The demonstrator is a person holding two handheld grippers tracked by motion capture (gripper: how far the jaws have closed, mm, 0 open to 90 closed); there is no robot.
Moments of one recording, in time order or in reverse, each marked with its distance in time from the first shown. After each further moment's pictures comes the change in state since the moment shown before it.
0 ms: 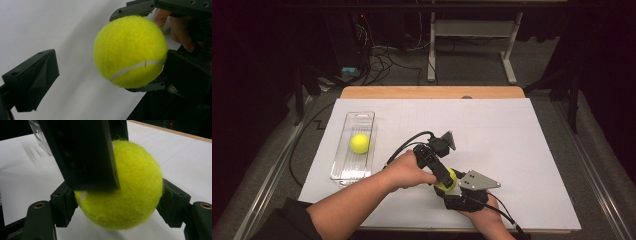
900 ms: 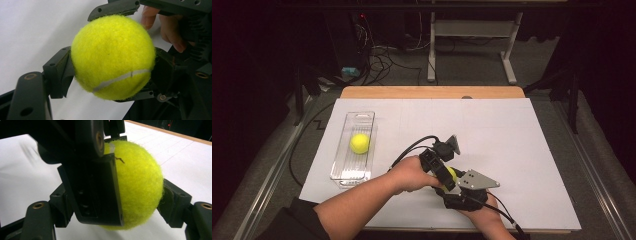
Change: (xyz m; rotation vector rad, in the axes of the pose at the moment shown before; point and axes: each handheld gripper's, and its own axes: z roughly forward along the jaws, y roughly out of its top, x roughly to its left) left arm -0.006 0.003 0.008 0.006 -0.039 0.021; right arm 0.000 0.002 0.001 -0.001 -0.013 -0.005
